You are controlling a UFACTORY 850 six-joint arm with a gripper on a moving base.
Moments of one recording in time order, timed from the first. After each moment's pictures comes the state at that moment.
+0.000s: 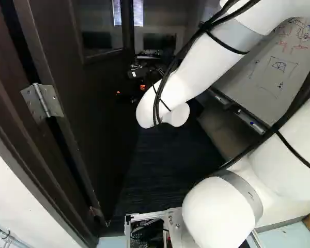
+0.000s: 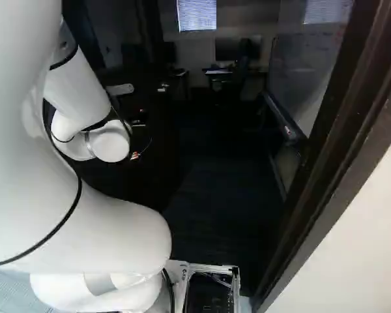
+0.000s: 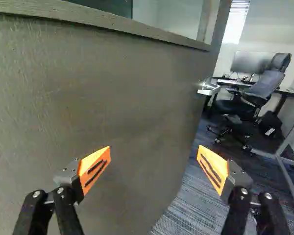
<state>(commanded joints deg) 23.1 13.4 -19.6 -4.6 50.0 0.0</state>
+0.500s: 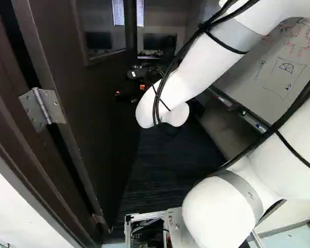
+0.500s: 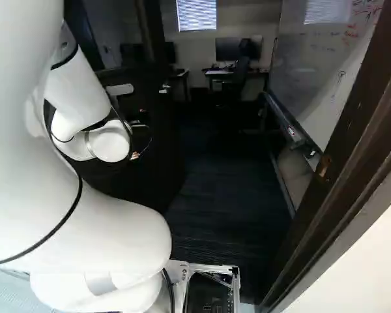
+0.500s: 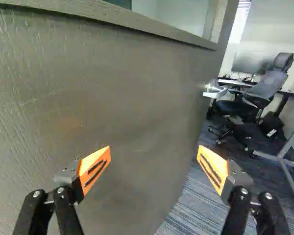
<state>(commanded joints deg) 23.3 13.2 -19.7 -4.6 50.0 0.0</state>
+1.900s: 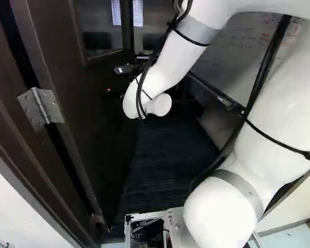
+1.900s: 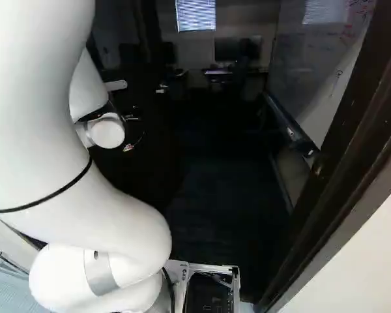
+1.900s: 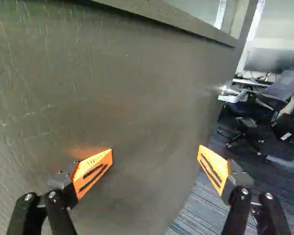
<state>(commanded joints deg) 27.5 1.0 -31.2 -4.2 50.0 0.0</state>
